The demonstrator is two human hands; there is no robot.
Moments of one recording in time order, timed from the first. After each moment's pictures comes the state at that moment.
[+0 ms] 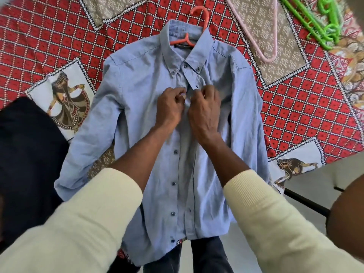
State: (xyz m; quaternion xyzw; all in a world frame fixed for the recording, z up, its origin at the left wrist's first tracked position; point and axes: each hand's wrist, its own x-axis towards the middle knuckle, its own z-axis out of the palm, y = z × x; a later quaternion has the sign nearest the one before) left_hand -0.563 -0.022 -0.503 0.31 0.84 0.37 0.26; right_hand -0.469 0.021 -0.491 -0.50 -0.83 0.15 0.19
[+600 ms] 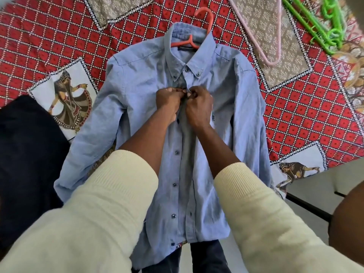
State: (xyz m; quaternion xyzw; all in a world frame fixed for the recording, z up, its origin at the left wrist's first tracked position) left_hand -0.580 0.003 -0.497 -0.07 0.74 0.48 0.46; right_hand -0.501 0.030 -0.493 -0.59 -0.66 0.43 0.17
